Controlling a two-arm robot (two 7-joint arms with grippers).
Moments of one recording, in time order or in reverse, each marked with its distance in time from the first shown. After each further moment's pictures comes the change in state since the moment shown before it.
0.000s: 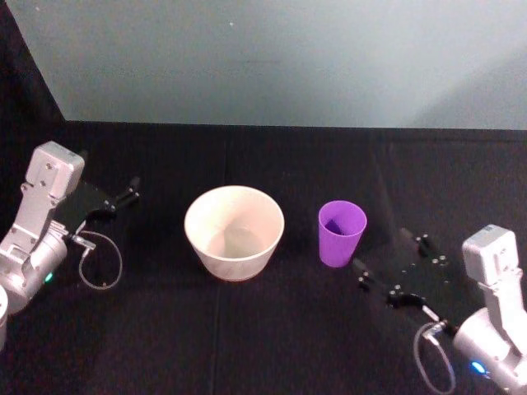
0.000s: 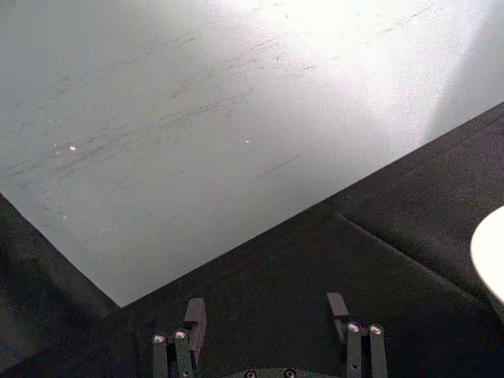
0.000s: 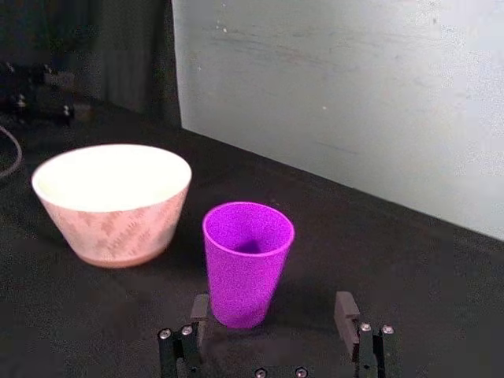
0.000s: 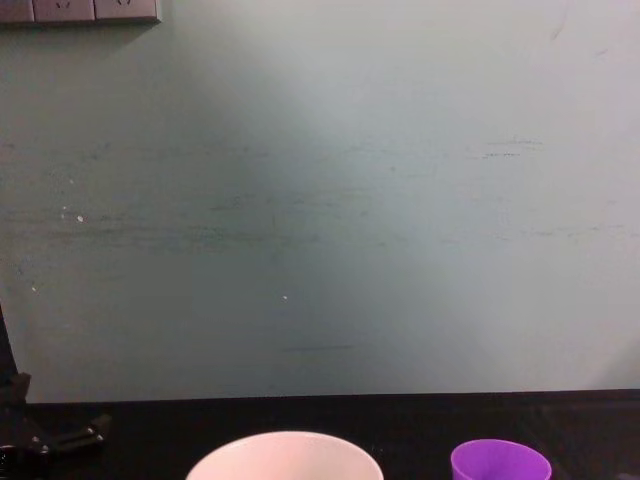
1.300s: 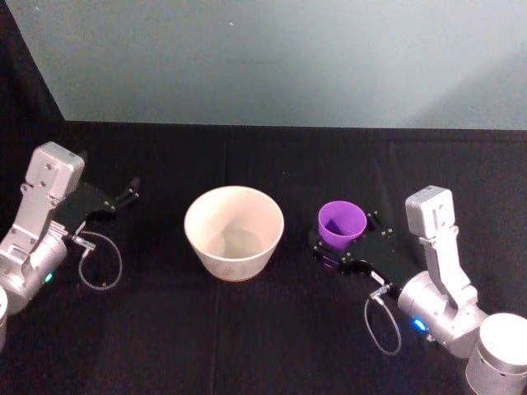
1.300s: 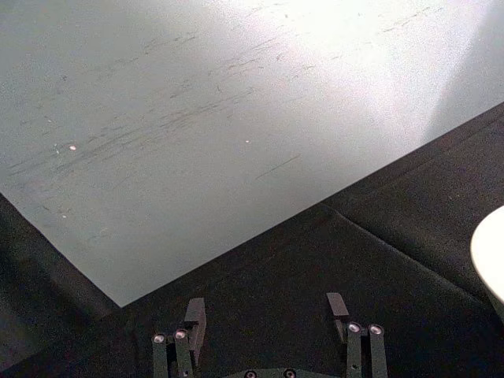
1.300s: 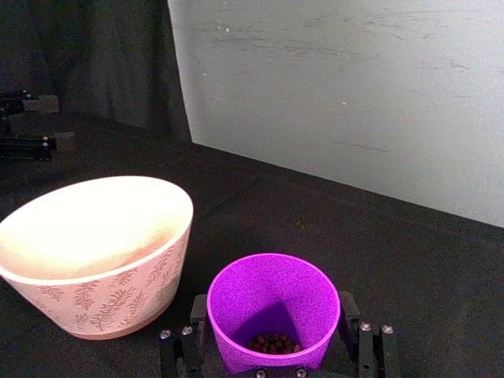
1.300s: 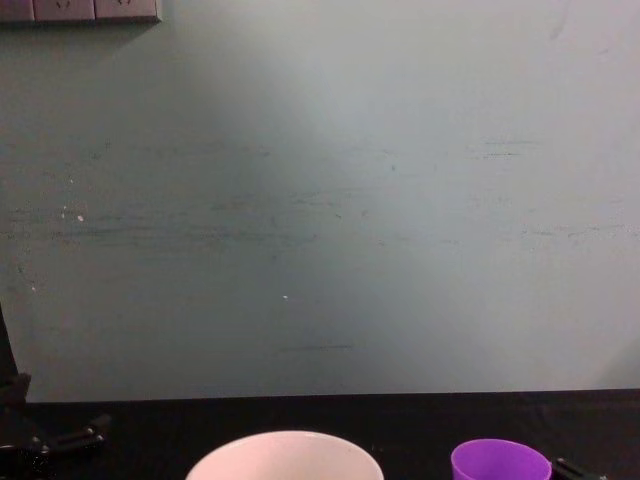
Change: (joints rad) left arm 0.000 0.000 0.000 0.000 0.000 0.000 0.000; right arm 0.180 -0.225 -0.004 0.209 -0.034 0.072 0.098
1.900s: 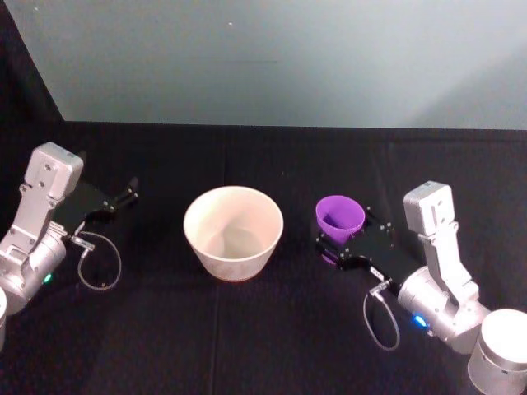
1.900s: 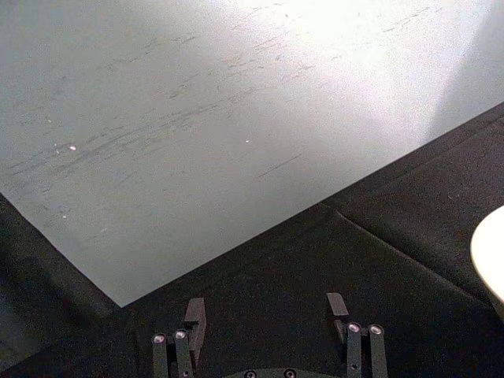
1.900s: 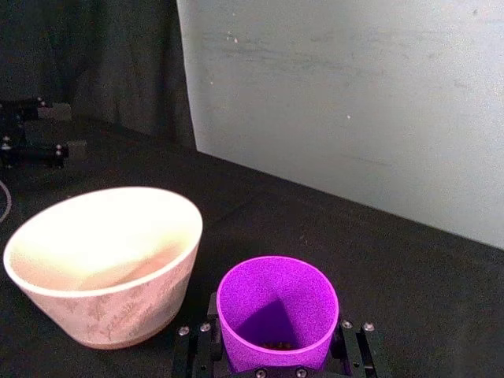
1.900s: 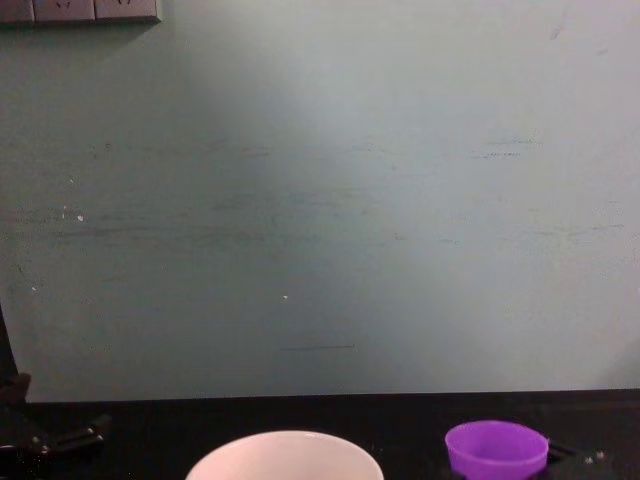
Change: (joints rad) left arm 0.000 0.000 0.000 0.000 0.000 0.000 0.000; right arm -0.016 -0.011 0.032 -0.041 -0.048 0.011 0.022
